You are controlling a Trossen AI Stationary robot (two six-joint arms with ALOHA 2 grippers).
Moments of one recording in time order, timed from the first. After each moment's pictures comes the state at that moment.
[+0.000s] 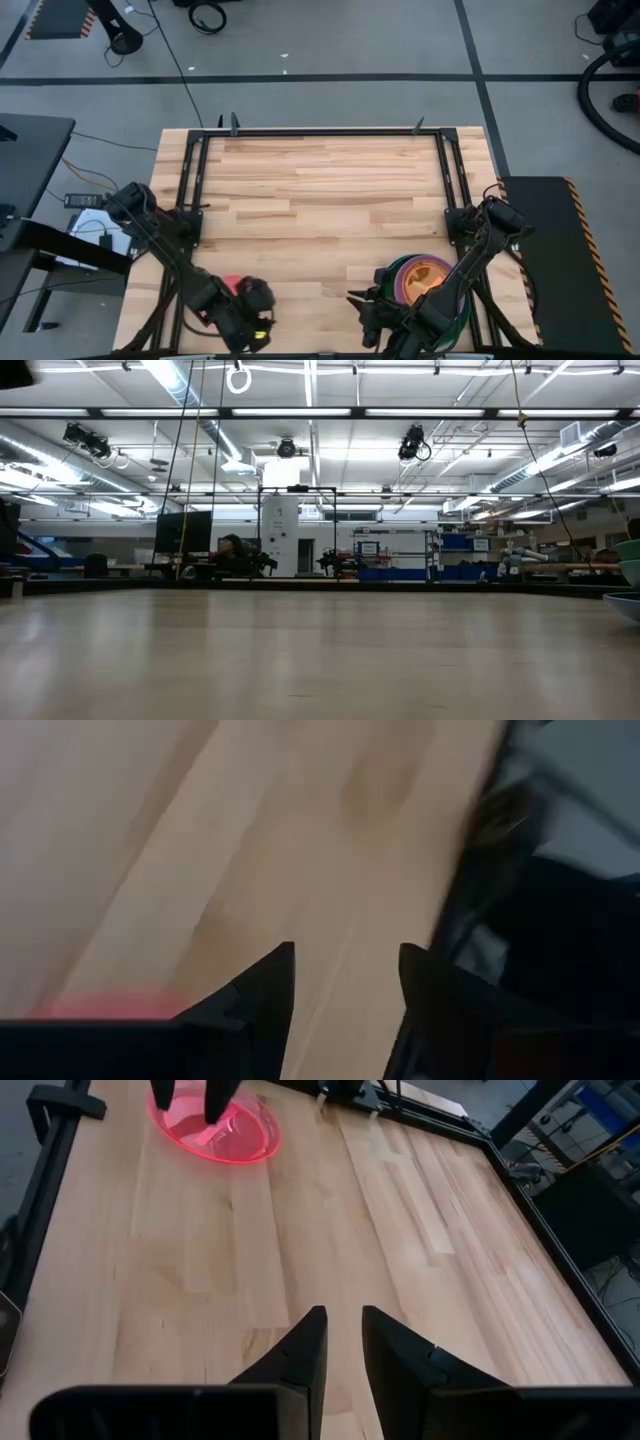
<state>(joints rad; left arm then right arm) -0.84 1.68 1.20 -0.55 -0.37 -1.24 0.84 1.94 1.58 -0.82 0.97 0.65</state>
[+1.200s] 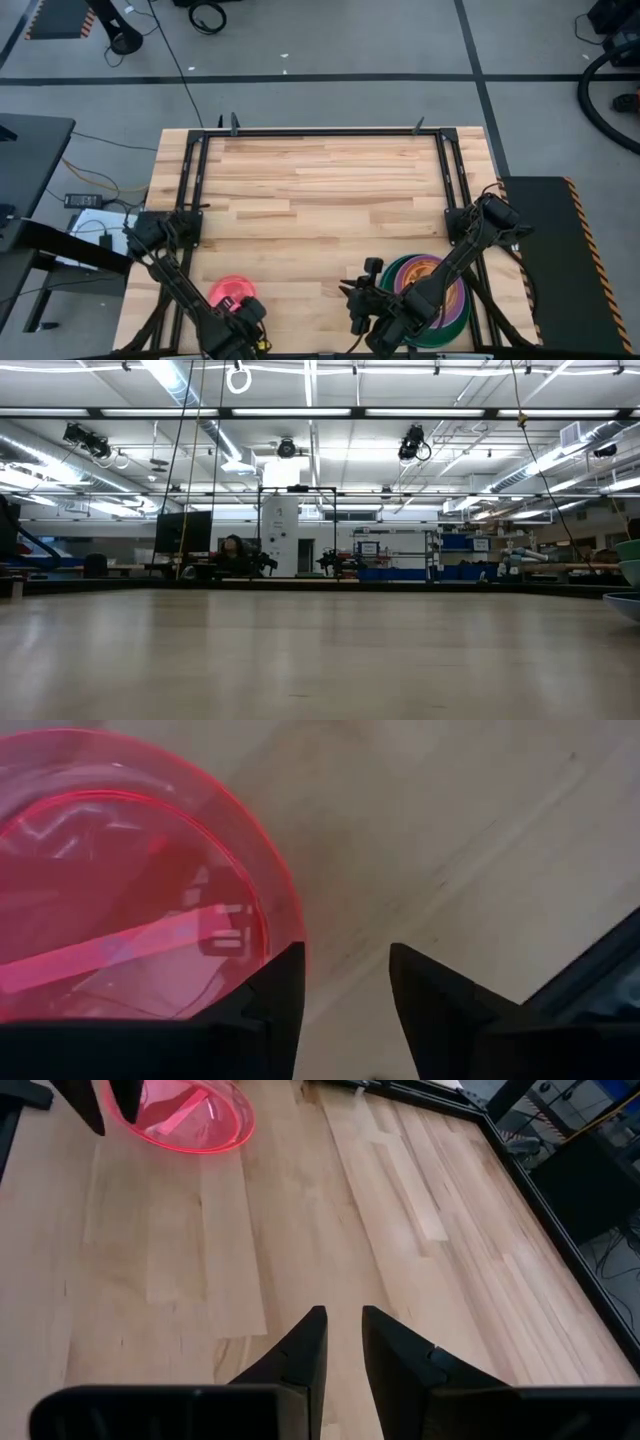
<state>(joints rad) -0.93 2.02 1.46 -0.95 -0.20 -1.73 0.76 1.94 1.58 -0.80 0.91 0.63</state>
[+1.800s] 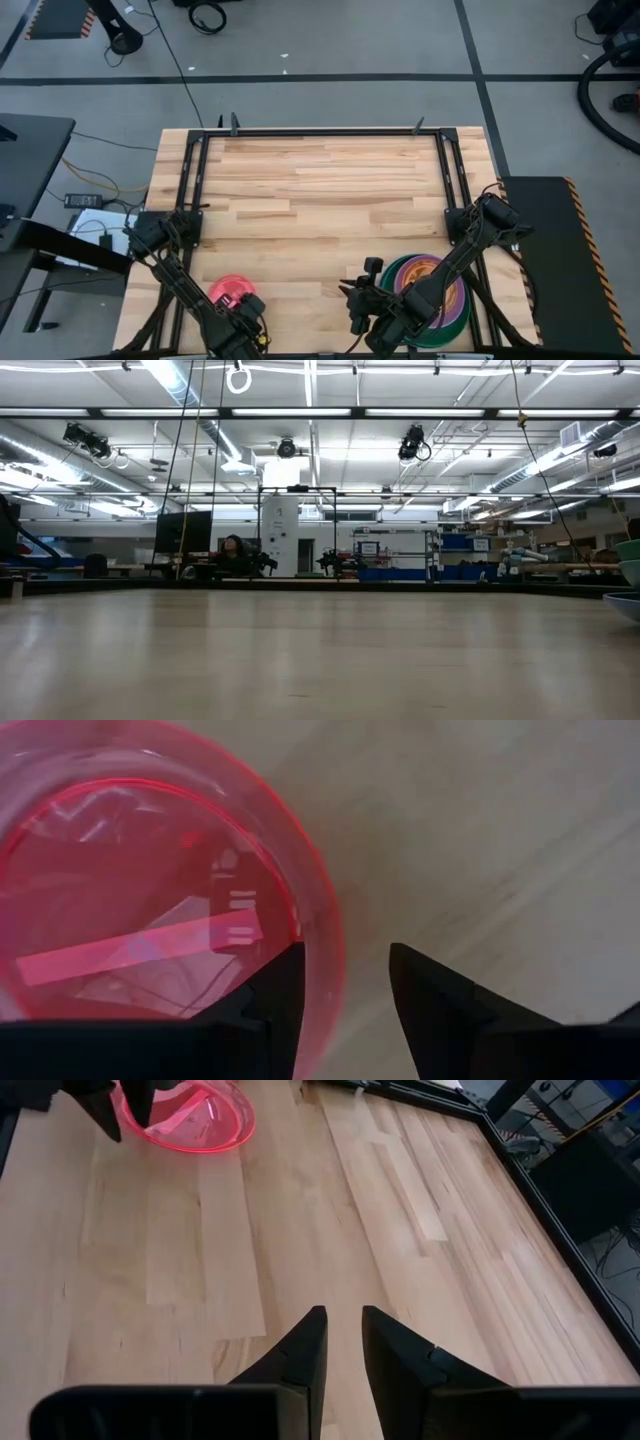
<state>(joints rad) -0.91 2.03 1.43 -0.96 -0.15 -1.74 0.76 1.94 1.58 -0.80 0.91 0.63</state>
